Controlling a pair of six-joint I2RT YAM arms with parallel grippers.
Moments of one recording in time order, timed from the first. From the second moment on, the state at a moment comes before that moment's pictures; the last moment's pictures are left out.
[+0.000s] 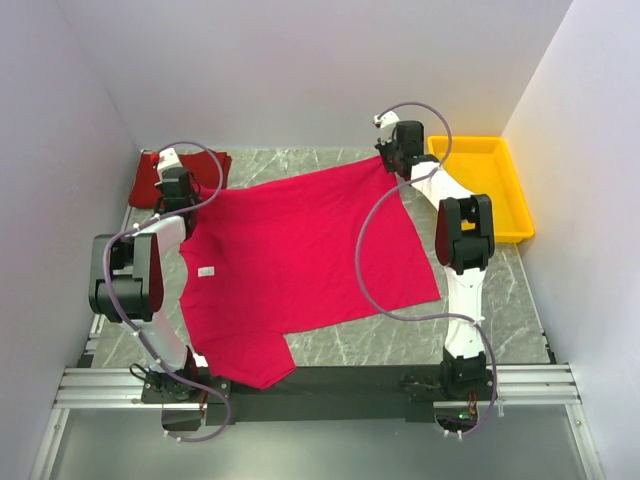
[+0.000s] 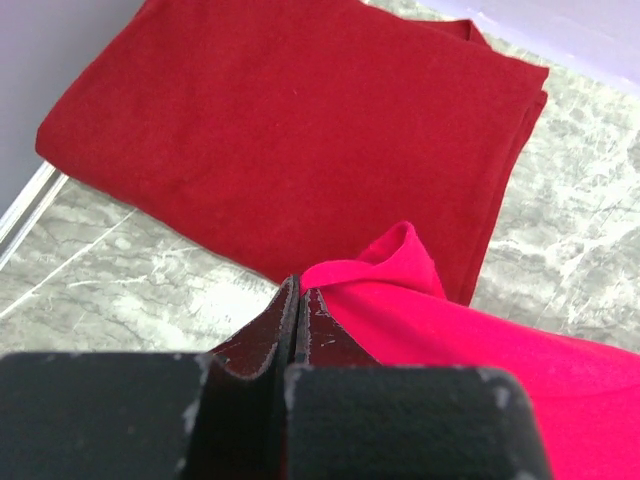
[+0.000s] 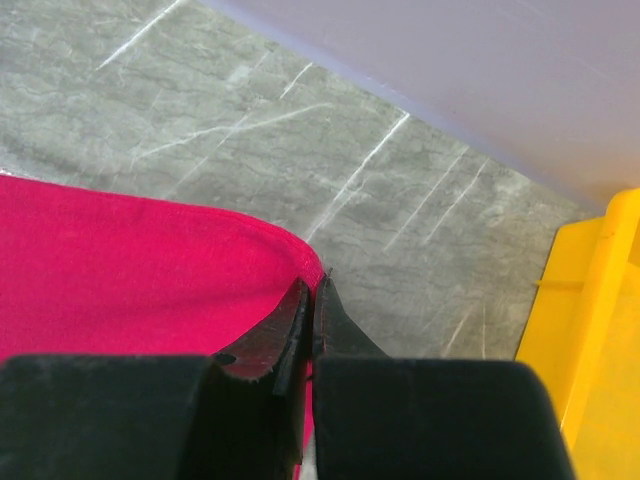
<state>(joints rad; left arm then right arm) 0.03 1.75 1.00 0.34 -0.36 -0.25 0.17 2.28 1.87 -0.13 -0.05 -0.33</state>
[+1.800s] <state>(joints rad) 0.06 1.72 0.98 0.32 -0.16 -0.17 0.10 2.31 1.87 -0.18 -0.26 -0.31</state>
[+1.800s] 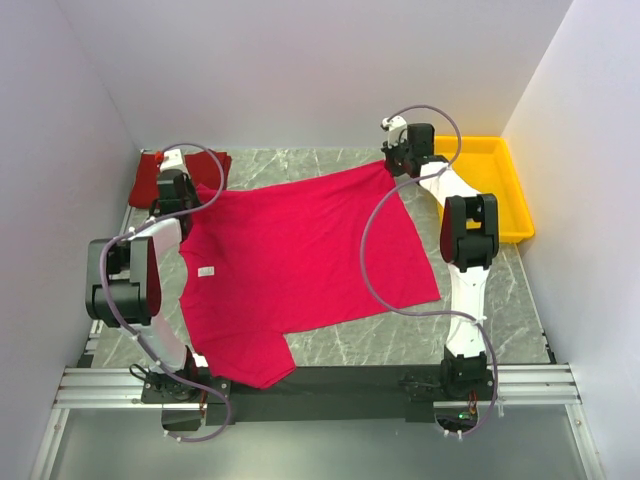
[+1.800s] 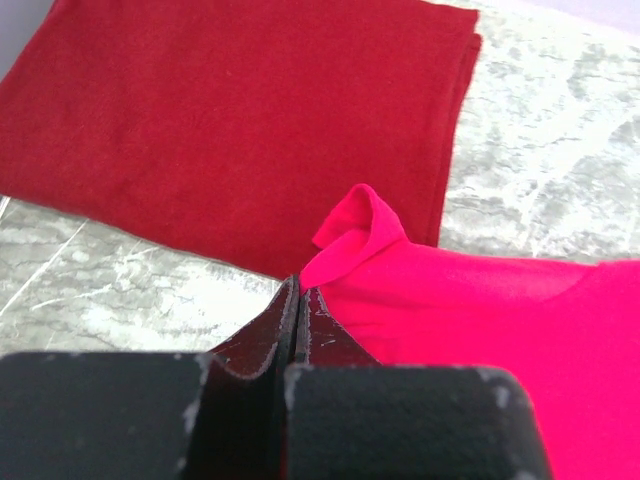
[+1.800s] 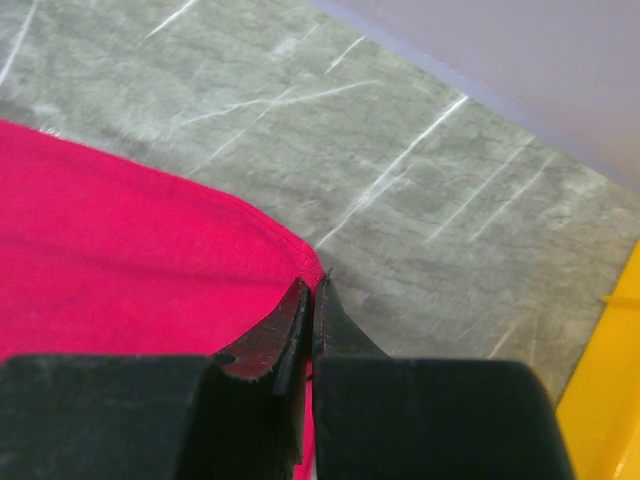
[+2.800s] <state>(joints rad) 0.18 1.55 0.82 0.38 0.18 -0.03 0.04 2.29 1.82 -0.14 -0.47 -0.34</state>
